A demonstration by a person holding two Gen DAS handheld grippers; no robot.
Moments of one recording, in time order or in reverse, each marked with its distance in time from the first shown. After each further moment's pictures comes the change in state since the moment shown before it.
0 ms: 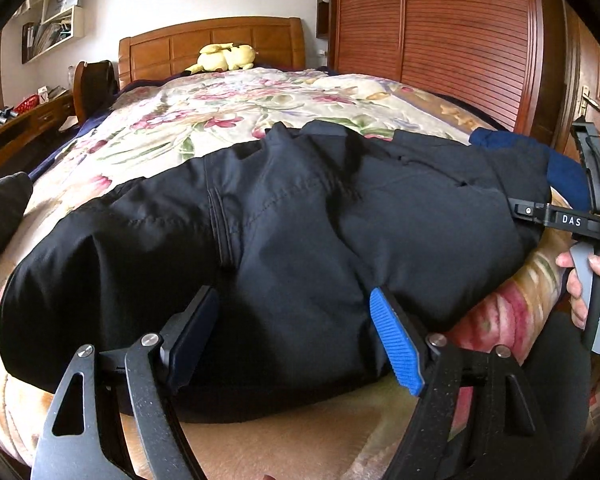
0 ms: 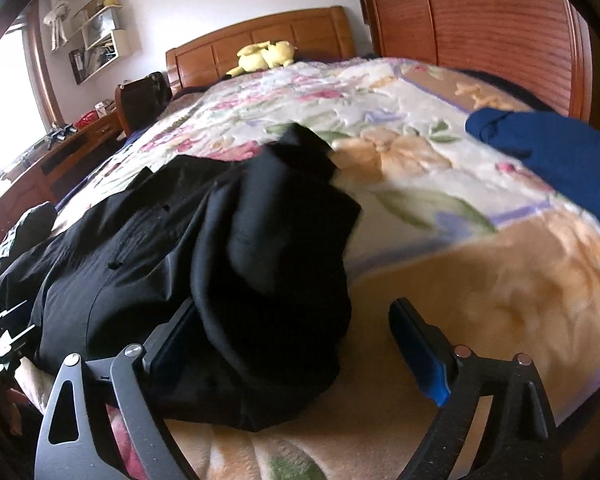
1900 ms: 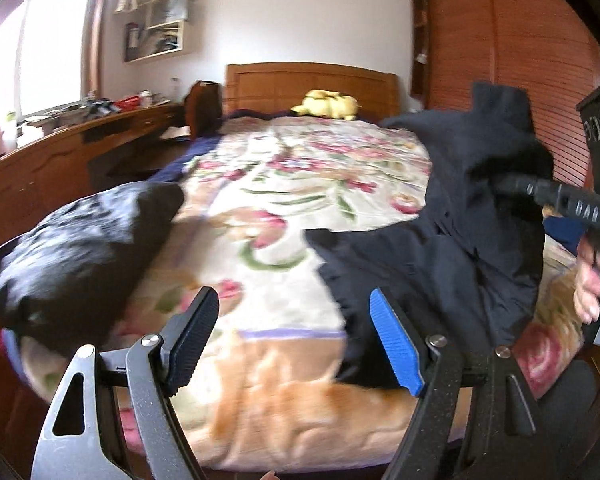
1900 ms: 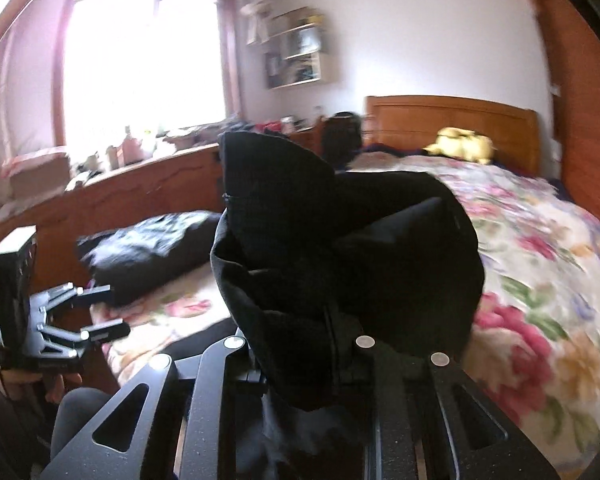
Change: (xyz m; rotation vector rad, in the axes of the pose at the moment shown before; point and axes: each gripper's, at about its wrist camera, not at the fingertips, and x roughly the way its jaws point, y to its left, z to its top) left arm -0.127 0.148 -0.002 -0.189 -0.165 0.261; right arm -0.013 0.243 0.069 -0.500 -0.196 0.480
